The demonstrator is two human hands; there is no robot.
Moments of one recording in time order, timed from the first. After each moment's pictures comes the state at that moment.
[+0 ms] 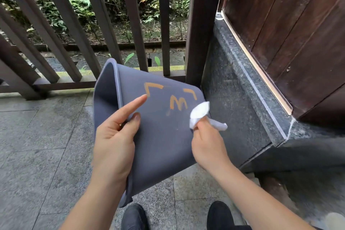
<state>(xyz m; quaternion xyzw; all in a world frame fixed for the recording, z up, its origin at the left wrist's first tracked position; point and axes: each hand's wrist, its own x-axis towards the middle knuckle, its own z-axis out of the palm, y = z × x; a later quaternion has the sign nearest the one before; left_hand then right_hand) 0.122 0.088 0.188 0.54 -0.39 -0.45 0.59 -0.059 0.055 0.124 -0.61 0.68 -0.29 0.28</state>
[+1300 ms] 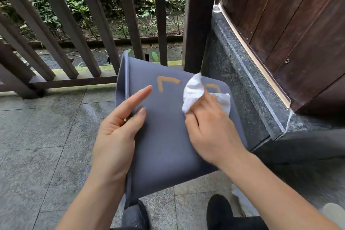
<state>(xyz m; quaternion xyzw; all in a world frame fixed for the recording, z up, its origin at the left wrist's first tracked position) 0.114 0.092 0.202 0.48 -0.42 -0.51 0.58 -0.069 0.060 0.173 -0.76 0.58 -0.26 0.13</state>
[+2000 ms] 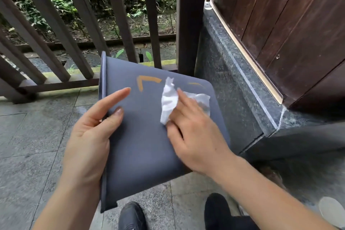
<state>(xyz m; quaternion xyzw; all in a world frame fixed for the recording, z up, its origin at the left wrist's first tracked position) 0.131 0.084 0.196 0.51 -0.41 -0.49 0.58 -0.068 0.064 0.163 -0.81 0.51 -0.26 0.14</state>
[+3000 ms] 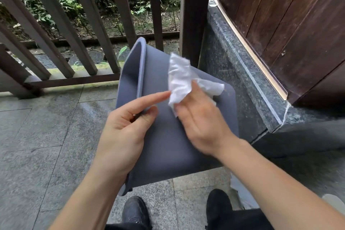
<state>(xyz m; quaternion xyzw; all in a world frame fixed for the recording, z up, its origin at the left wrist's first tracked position) 0.107 0.086 0.193 0.46 -0.55 -0.45 0.53 -0.067 0.046 0.163 -0.81 0.46 -0.36 0.12</state>
